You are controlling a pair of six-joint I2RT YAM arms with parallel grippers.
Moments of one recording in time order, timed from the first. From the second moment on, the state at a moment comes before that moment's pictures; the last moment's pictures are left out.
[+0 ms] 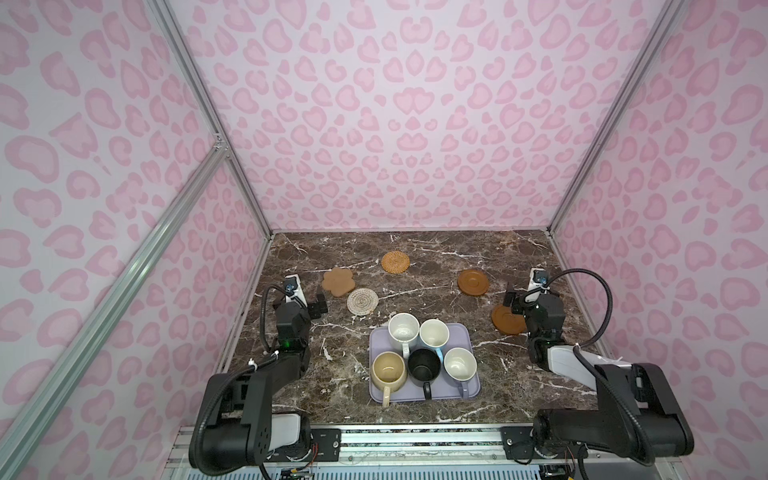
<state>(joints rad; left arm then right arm) 0.00 1.26 0.33 0.75 -0.13 -0.07 0.02 1.29 0.41 0.66 0.17 0.00</state>
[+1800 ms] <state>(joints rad) -0.21 1.49 1.20 -0.47 -0.04 -0.58 0.64 1.45 1.19 -0.15 0.07 0.24</state>
